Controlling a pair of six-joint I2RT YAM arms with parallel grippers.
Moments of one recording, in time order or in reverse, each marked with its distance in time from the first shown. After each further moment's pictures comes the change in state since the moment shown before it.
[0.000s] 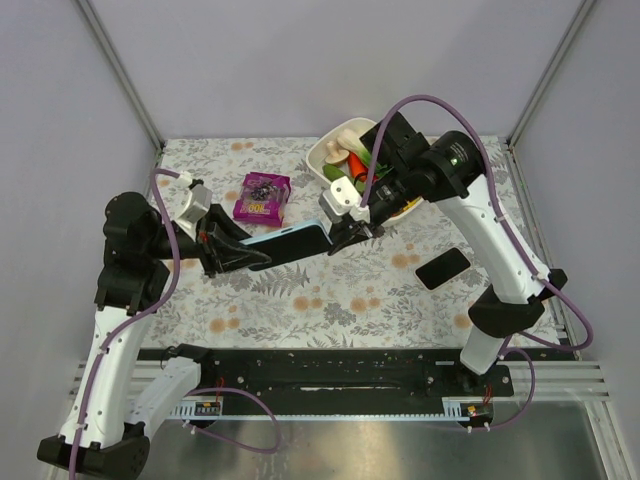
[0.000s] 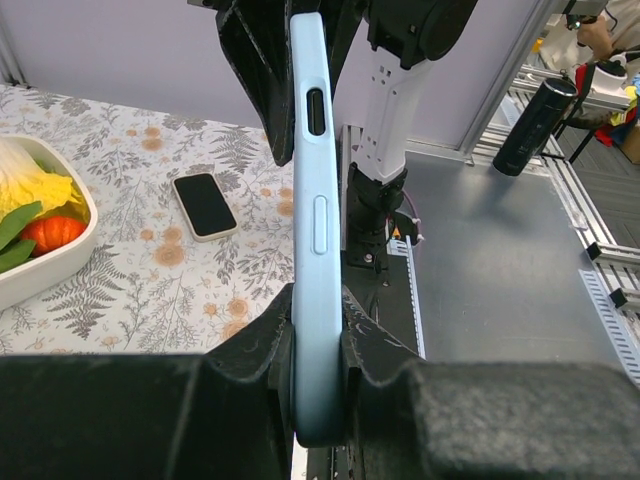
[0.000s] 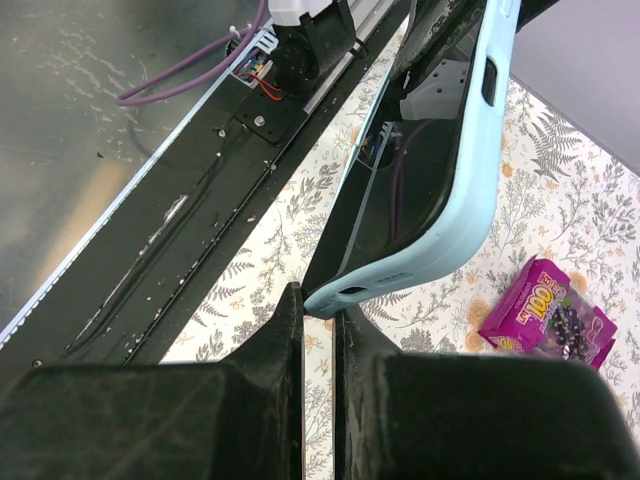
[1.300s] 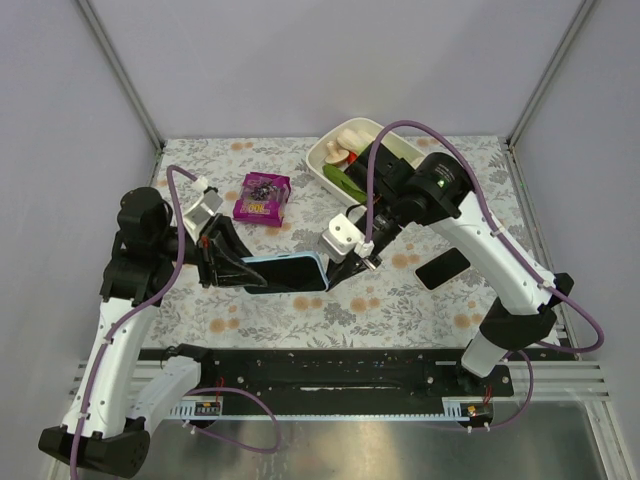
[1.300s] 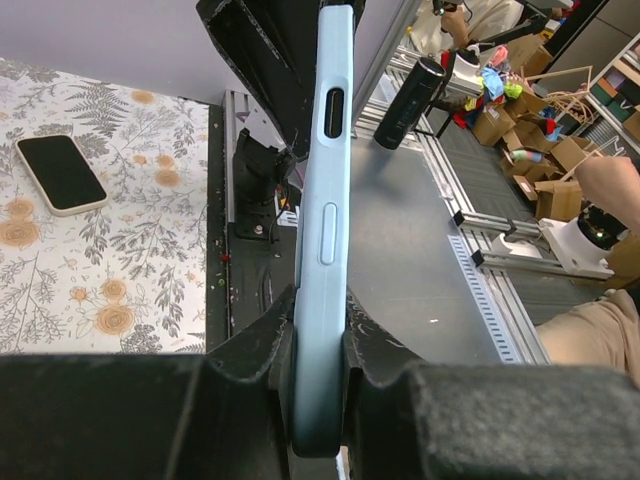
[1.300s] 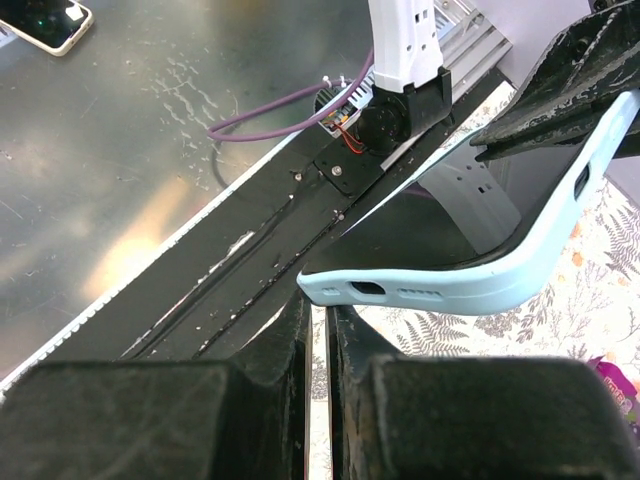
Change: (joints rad) left arm 0.002 0.035 -0.011 -0.132 0.213 -0.028; right arm 0.126 -0.065 -0.169 0.000 -0.080 -0.083
